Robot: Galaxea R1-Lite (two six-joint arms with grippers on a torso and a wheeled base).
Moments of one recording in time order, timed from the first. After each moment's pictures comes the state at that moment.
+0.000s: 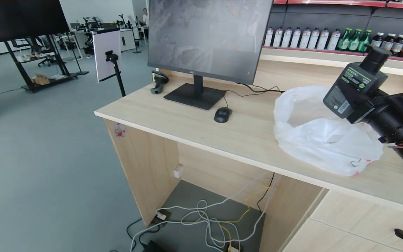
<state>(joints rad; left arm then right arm) 0.00 0.00 0.00 0.00 0.00 0.02 0.03 1.69 -0.59 -1.57 0.23 0.03</state>
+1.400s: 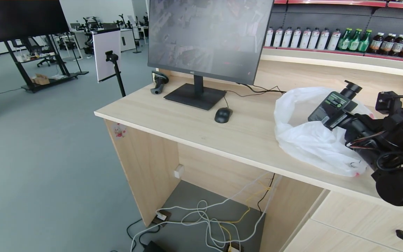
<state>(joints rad) 0.00 0.00 0.00 -0.01 0.00 0.03 0.00 1.96 -0.73 -1.47 0.06 0.40</state>
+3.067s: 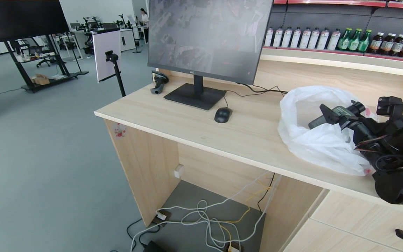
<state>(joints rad) 0.00 0.00 0.00 0.00 0.00 0.04 -0.11 2.06 -0.78 -1.57 0.14 0.22</state>
